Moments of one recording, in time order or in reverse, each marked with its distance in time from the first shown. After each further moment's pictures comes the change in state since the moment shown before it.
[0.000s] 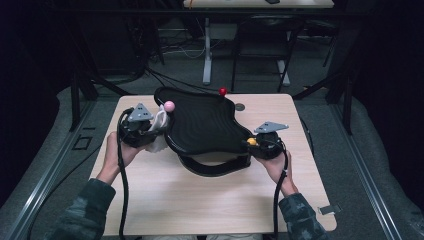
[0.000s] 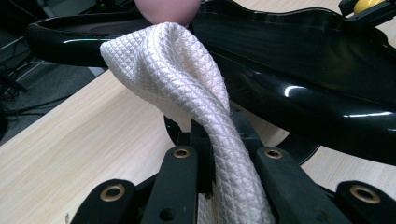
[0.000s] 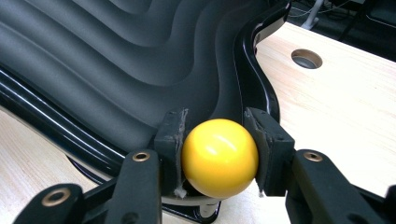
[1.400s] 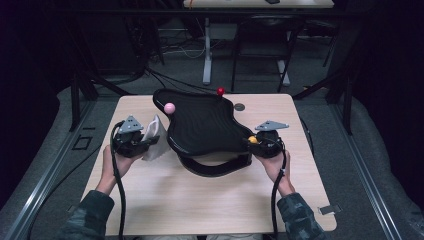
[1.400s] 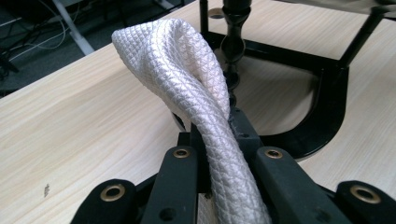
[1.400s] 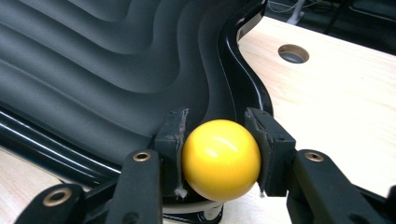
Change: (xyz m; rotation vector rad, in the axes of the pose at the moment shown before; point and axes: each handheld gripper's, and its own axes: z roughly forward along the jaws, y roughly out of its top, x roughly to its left) left arm 0.011 -0.052 0.011 -0.033 -0.005 -0.107; right arm -0.002 0.001 0.005 -0.006 -0.048 0.061
